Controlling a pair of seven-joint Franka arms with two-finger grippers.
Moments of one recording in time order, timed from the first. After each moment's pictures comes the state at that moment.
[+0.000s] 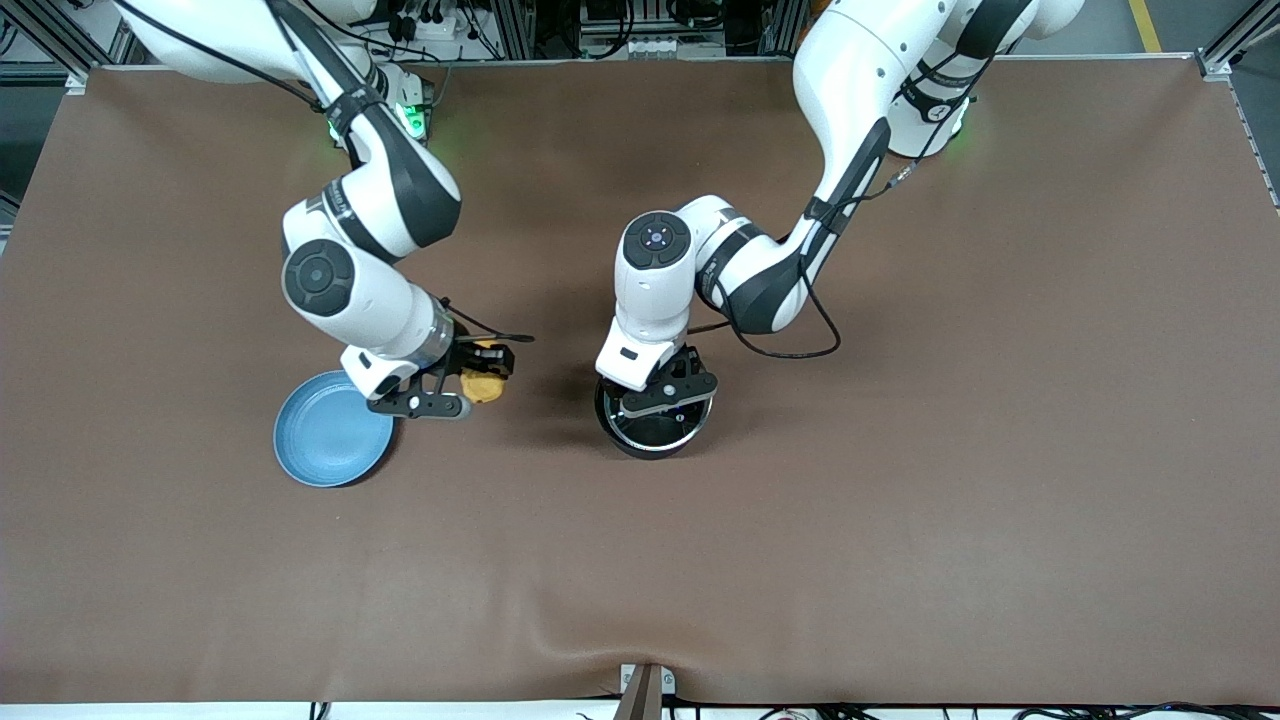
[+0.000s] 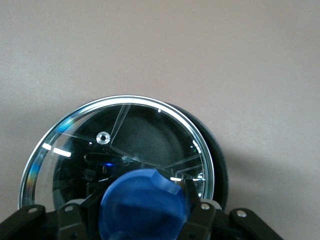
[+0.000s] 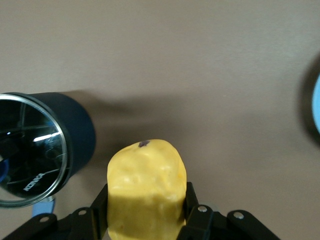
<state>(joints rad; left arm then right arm) -0.71 0.75 -0.08 -1.35 0.19 2.28 -1.16 0.01 0.39 0.49 -1.78 0.00 2.16 0.54</state>
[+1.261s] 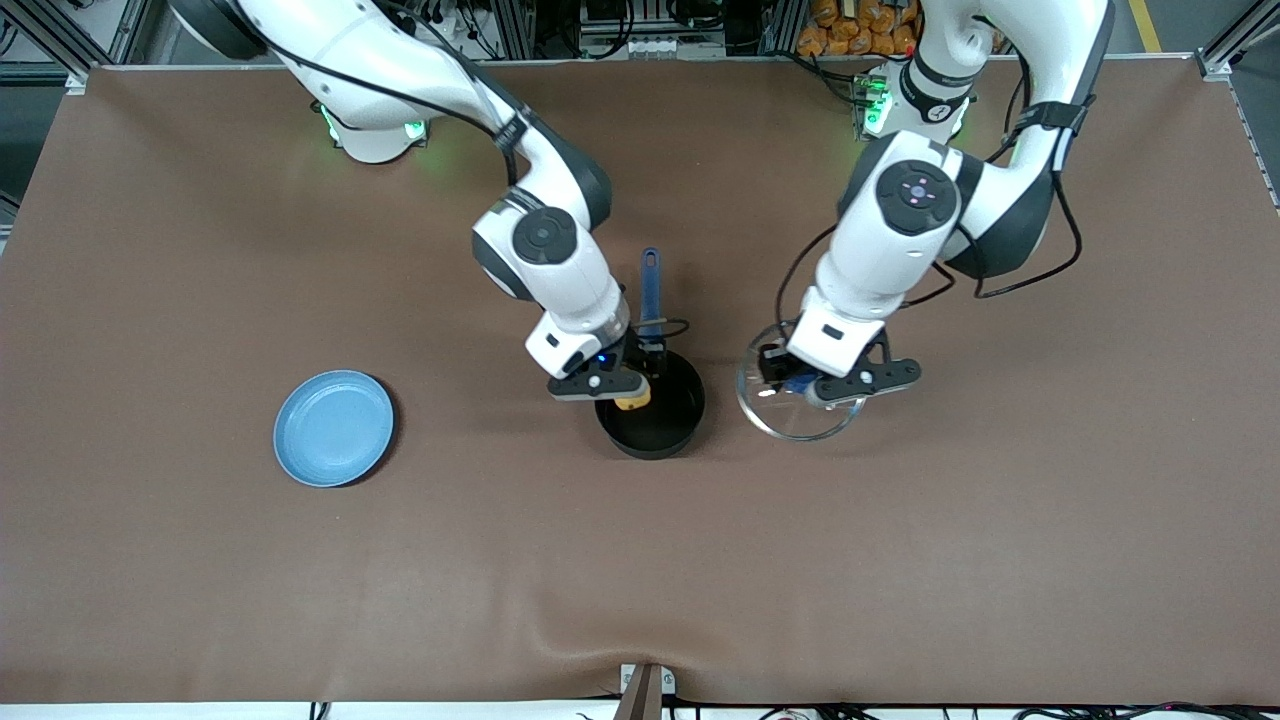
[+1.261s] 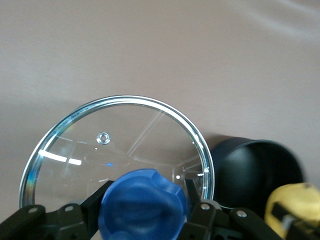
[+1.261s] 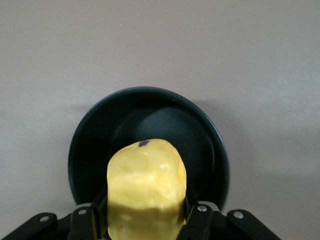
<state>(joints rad) -0.40 0.26 -0.08 -1.89 0.00 2.32 -0.69 0.46 0.69 0.31 -1.53 -0.21 2.44 0.85</state>
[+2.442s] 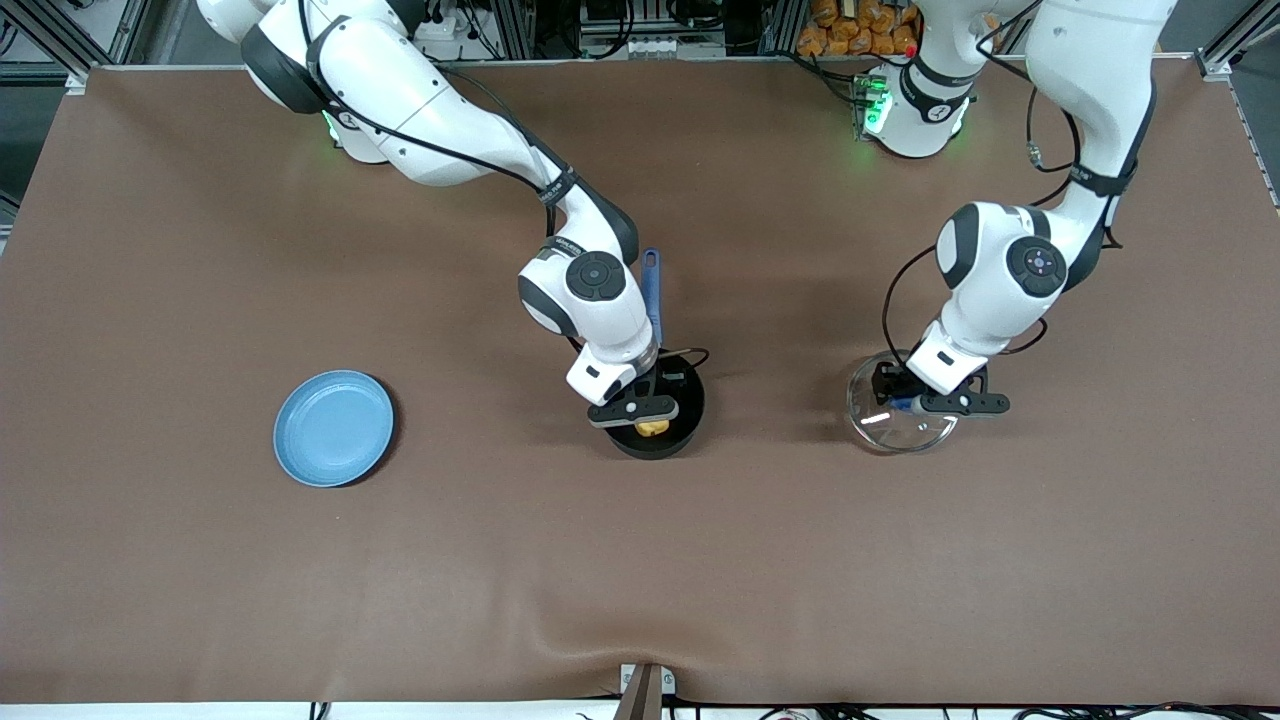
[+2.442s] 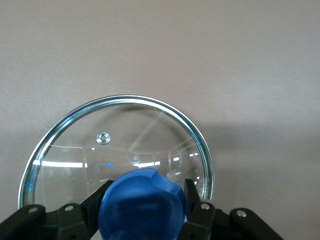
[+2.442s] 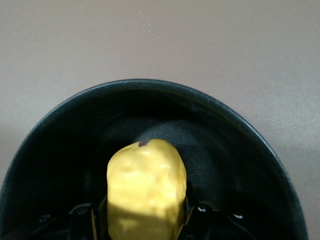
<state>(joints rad) -0.13 0.36 -0.08 -2.24 -0.11 2.77 -0.10 0.57 0.88 0.22 -1.41 -0.29 2.54 0.85</state>
